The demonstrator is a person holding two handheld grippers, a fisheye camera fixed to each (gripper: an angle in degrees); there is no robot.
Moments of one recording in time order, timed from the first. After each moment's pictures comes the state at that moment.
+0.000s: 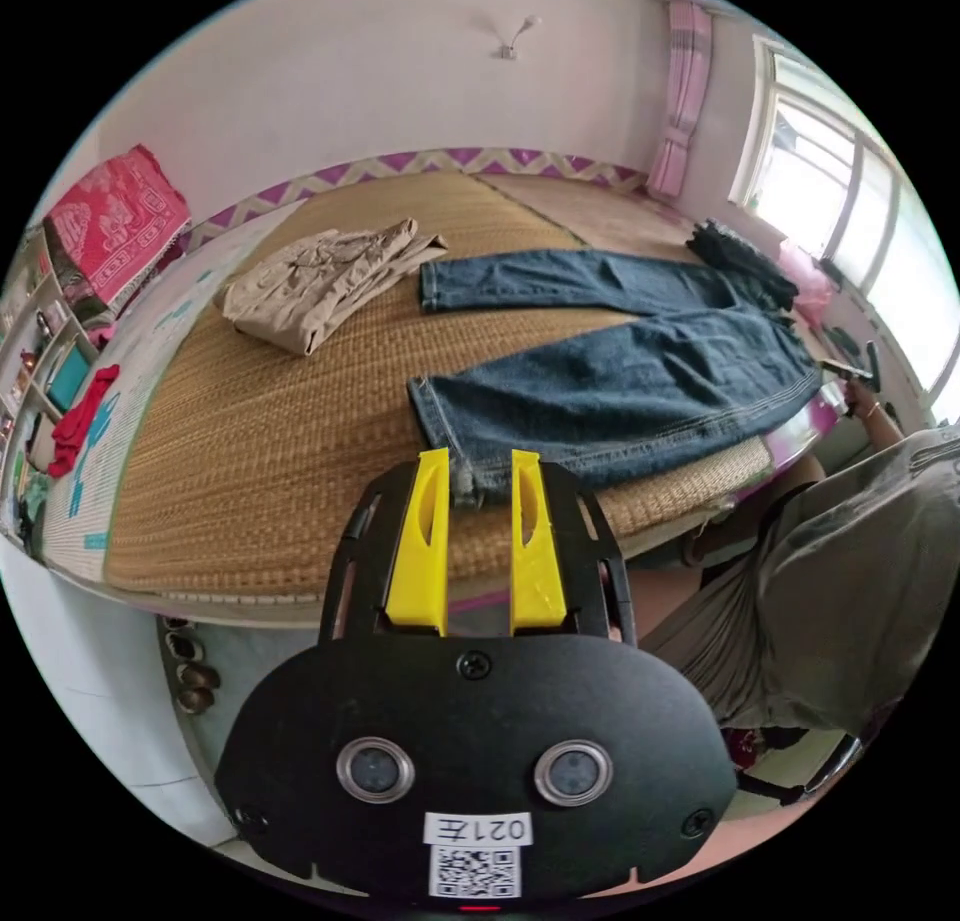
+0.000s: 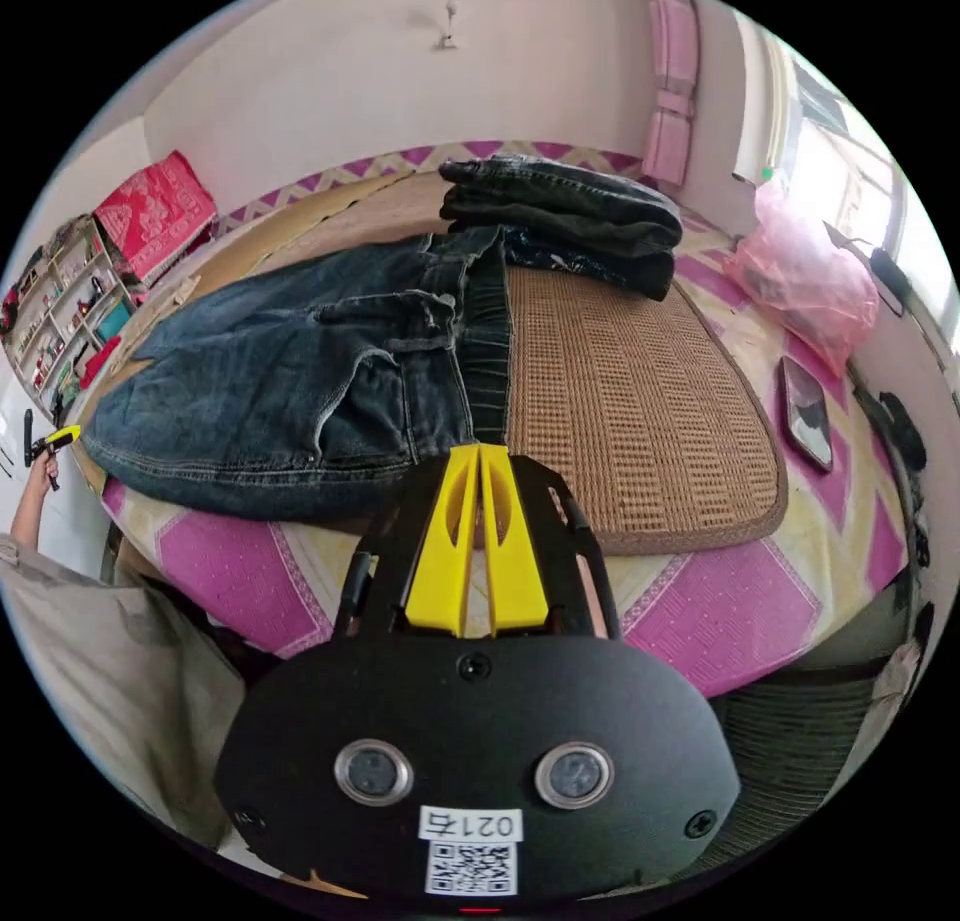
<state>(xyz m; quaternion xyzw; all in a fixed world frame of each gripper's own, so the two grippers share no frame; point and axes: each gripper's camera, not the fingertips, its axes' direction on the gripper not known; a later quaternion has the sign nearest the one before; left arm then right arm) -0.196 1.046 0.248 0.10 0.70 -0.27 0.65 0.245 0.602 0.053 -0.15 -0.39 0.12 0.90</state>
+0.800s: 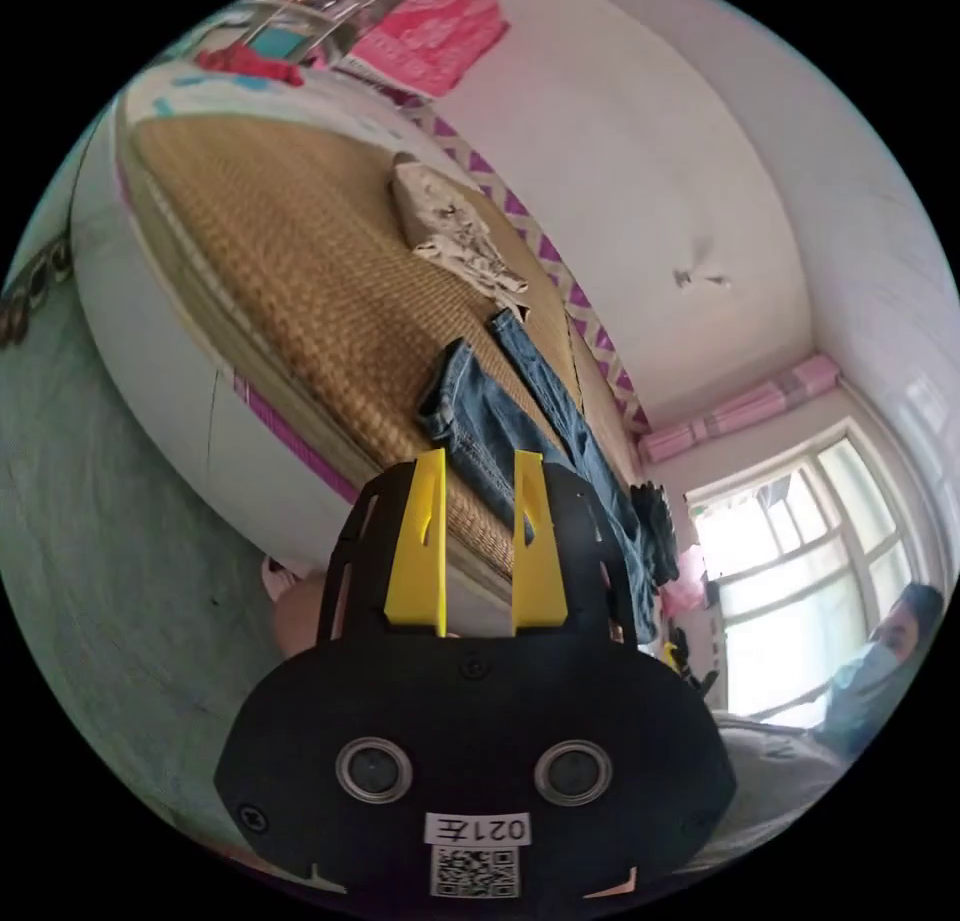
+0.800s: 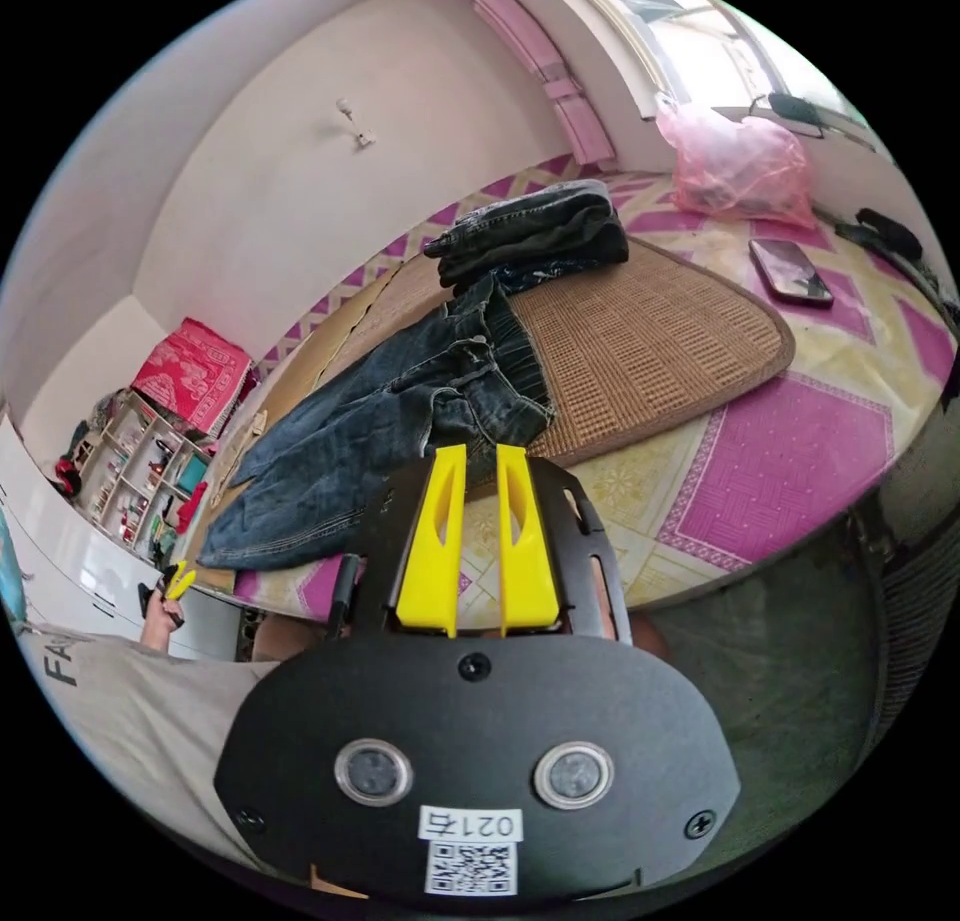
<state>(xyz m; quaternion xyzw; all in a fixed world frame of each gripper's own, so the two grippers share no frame) 0.042 1.221 0.271 -0.08 0.75 -0.60 0.27 0.278 0.704 0.052 -0.10 -0.48 0.35 0.80</state>
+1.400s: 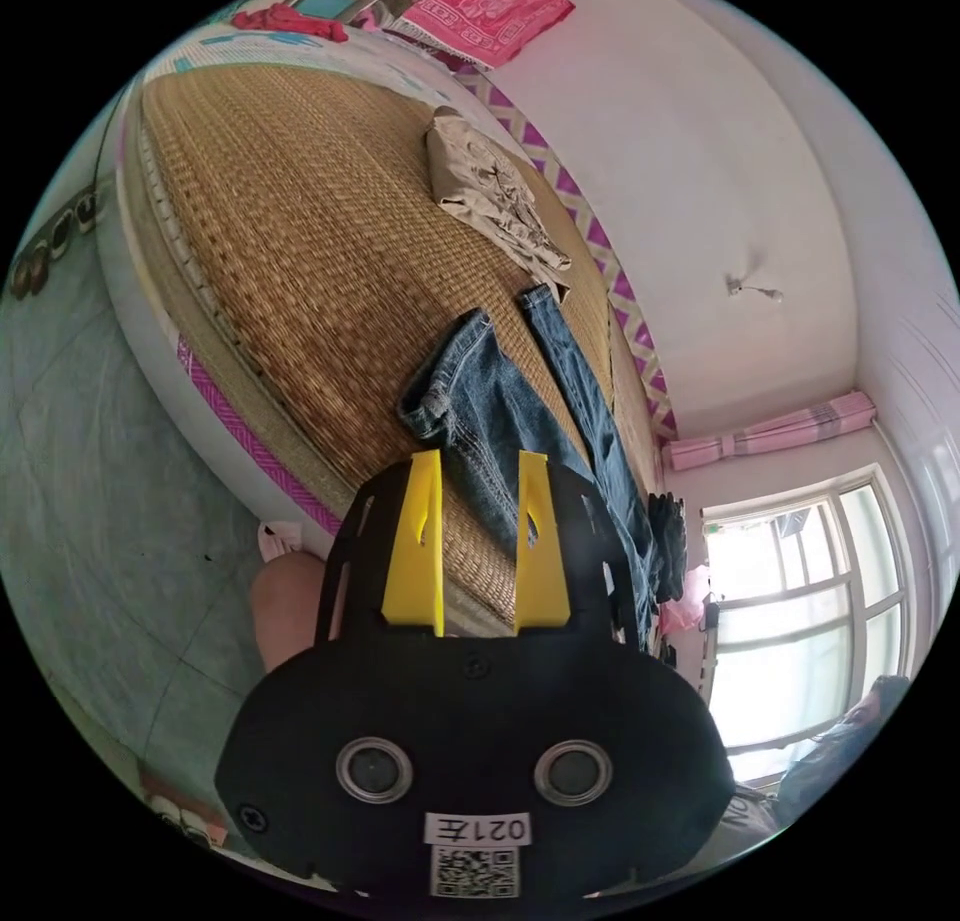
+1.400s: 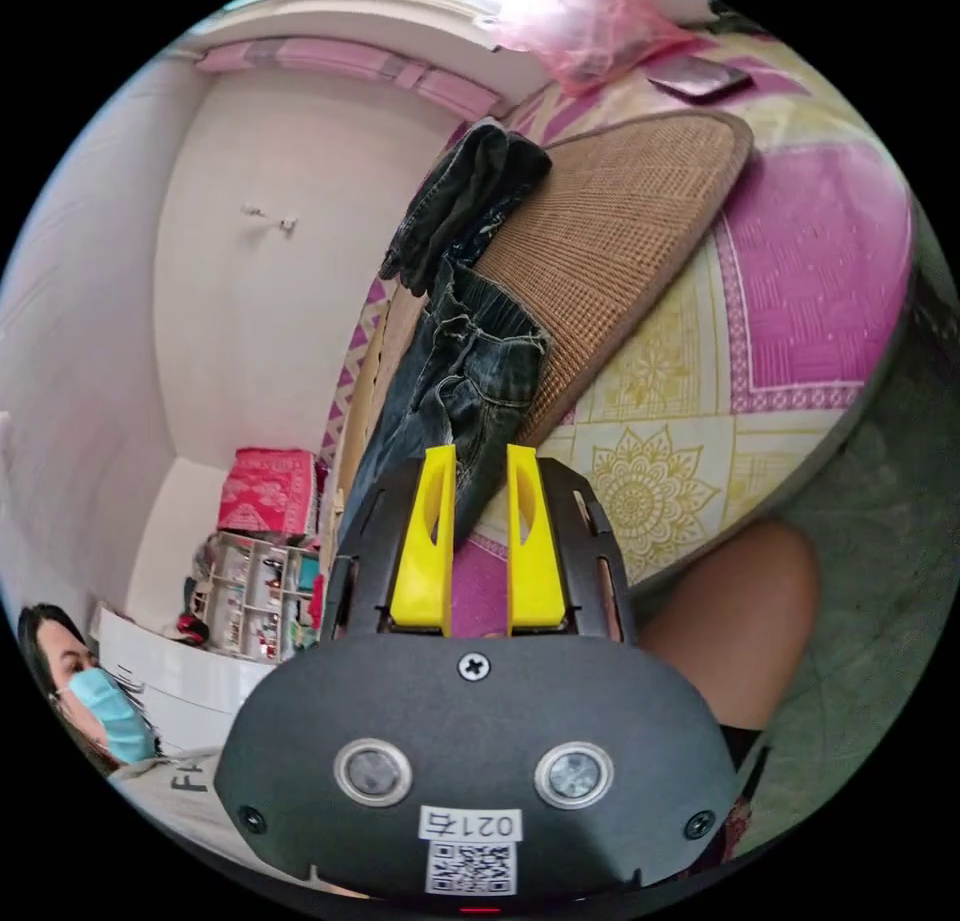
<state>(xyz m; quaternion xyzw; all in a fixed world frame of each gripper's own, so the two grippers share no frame) 0.110 1.179 0.290 -0.12 0.75 -0.59 0.26 0.273 0.753 0.135 -0.16 -0.55 0.53 0.63</state>
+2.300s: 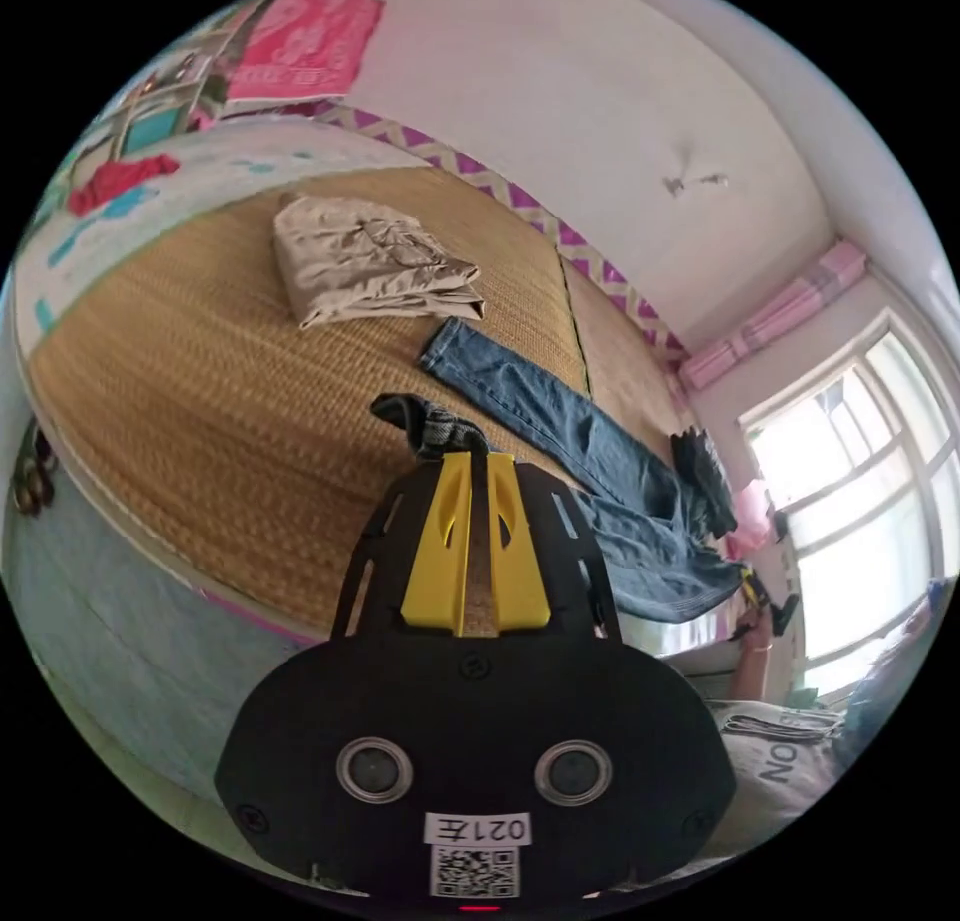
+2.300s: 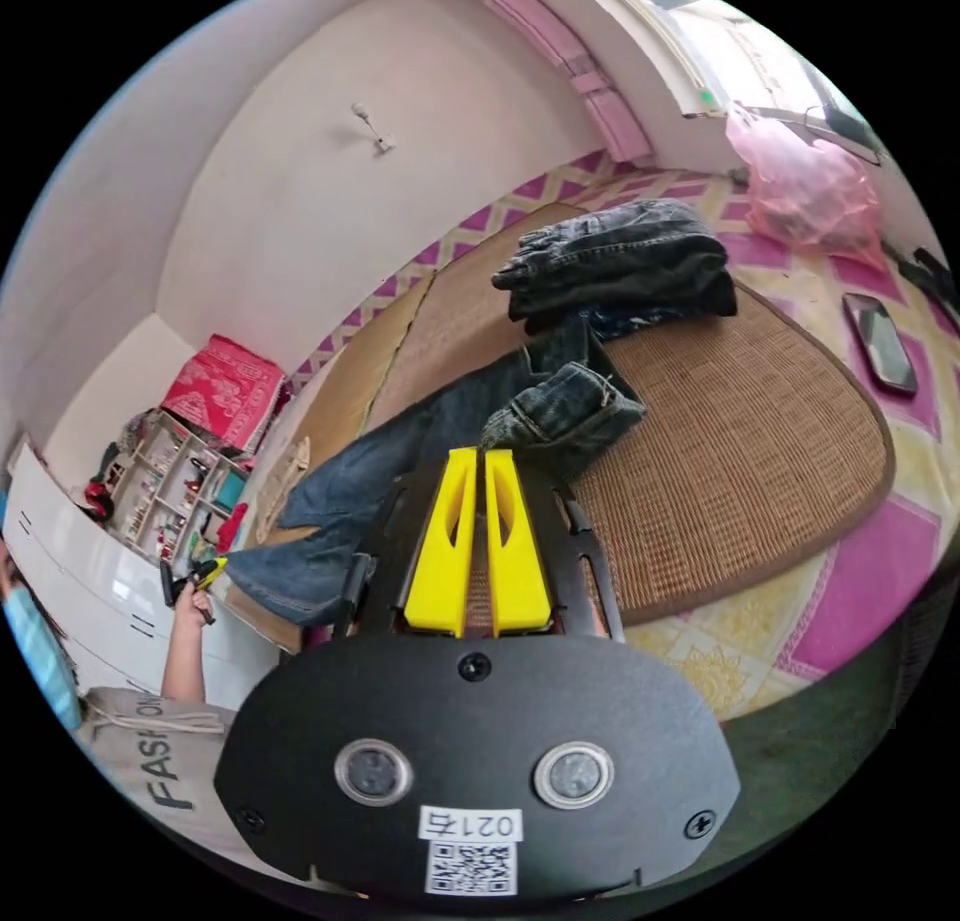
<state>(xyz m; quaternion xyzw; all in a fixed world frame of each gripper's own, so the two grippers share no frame) -0.081 0.987 0.381 -0.02 0.77 -0.47 0.44 0.321 0.537 0.170 -0.09 -0.54 0.36 0.76</state>
